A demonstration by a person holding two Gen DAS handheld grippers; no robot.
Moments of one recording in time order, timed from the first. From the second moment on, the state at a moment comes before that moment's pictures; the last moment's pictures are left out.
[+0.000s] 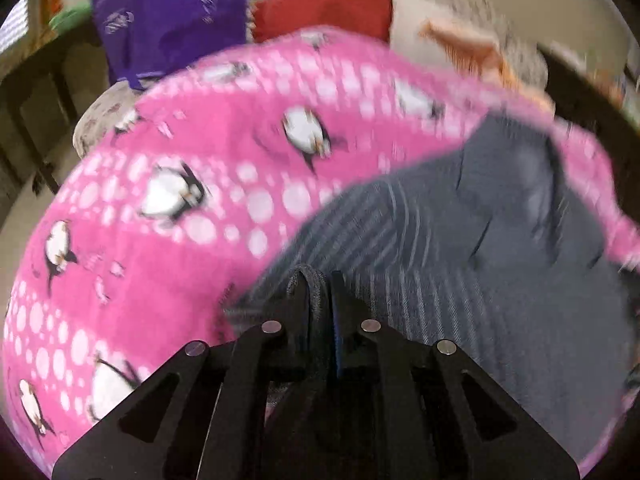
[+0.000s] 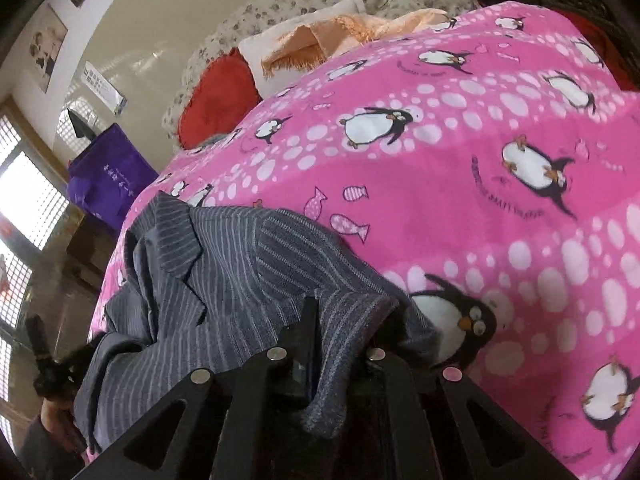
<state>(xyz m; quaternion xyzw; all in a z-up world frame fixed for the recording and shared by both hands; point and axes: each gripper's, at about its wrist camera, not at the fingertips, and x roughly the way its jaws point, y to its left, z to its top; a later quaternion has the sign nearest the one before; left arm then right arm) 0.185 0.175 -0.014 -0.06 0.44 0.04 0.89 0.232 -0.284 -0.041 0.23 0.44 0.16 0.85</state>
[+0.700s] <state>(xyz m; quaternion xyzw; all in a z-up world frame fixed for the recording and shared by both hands) 0.054 0.213 0.053 -0.15 0.38 -0.02 0.91 0.069 -0.313 0.040 0.17 0.40 0.25 0.87</state>
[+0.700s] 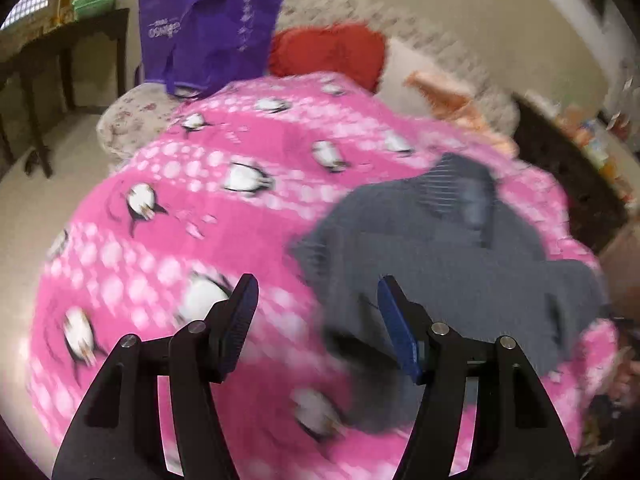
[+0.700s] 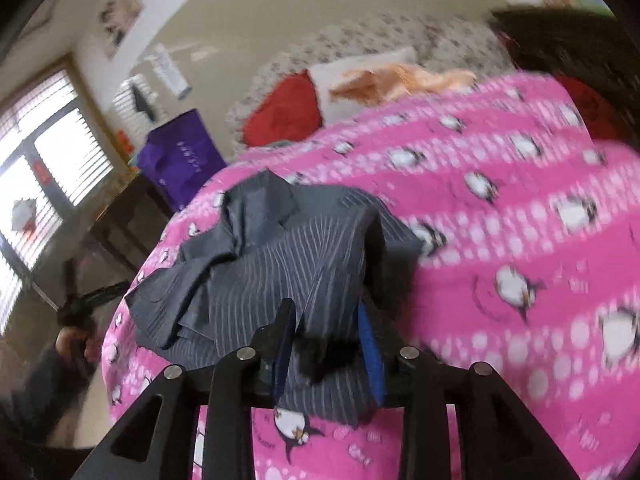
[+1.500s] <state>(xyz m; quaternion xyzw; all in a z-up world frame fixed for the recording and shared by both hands) 0.110 0.115 0.020 -0.11 0.45 -0.05 0.89 0.155 -0.213 -0.005 0.01 0.48 0.24 0.84</state>
